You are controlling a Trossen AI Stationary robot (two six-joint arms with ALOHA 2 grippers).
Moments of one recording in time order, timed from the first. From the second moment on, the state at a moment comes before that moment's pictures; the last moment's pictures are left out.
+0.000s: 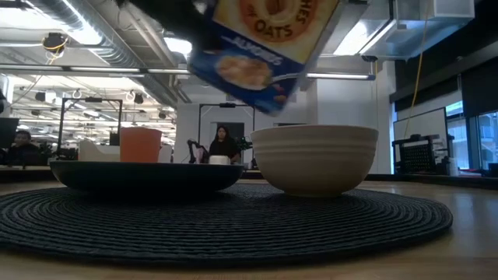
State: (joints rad) left arm 0.36 1.22 1.10 -0.38 0.10 0.58; right arm -0.62 0.72 1.05 -0.17 -0.20 0.07
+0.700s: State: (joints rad) left arm 0.06 1.11 1.10 -0.62 -0.47 1.39; right arm -0.62 0.73 1.05 -0.35 -0.04 0.22
